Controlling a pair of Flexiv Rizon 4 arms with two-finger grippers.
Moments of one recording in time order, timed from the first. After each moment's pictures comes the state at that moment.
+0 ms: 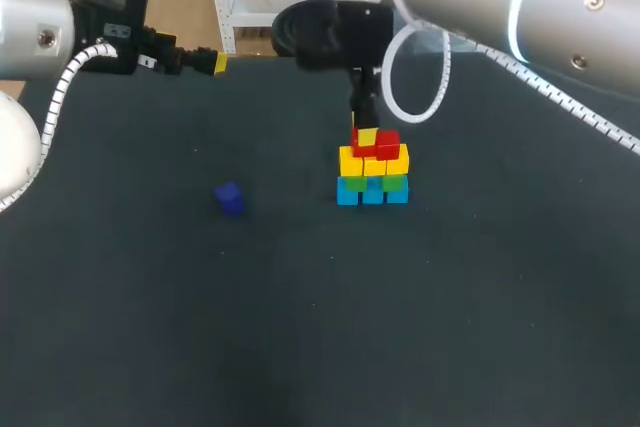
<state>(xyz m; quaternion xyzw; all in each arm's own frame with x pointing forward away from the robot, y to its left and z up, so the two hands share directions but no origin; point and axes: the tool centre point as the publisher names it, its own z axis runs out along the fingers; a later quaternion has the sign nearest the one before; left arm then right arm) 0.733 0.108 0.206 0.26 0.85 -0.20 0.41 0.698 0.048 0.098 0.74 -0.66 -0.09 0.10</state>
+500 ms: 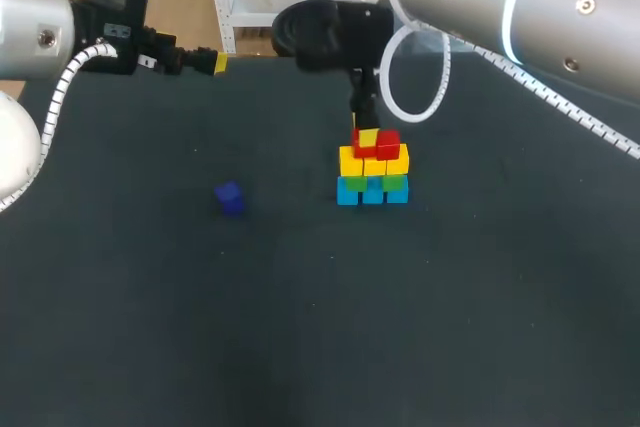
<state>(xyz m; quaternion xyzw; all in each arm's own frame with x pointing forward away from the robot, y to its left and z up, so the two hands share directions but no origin) 0.733 0.108 0.206 0.26 0.85 -0.20 0.41 0.699 0.046 0.095 0.74 -0.66 -0.09 0.10</state>
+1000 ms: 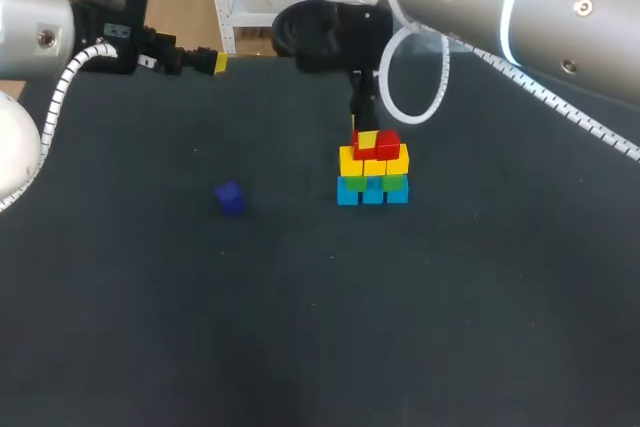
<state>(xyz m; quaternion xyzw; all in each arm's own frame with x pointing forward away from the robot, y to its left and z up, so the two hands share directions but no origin) 0.733 0.108 0.206 0.26 0.85 -0.20 0.41 0.698 0.048 0.092 0.74 -0.66 -0.10 0.10</state>
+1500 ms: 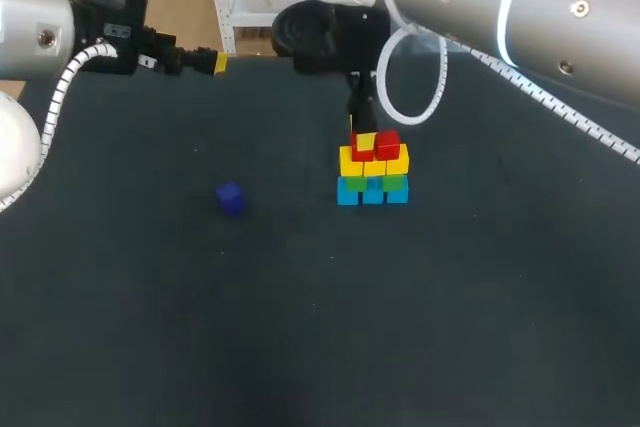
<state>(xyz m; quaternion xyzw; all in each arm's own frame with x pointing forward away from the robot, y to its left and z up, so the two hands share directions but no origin) 0.733 0.108 0.206 0.26 0.85 -0.20 0.41 0.697 0.050 0.092 0.74 -0.66 -0.10 0.10</state>
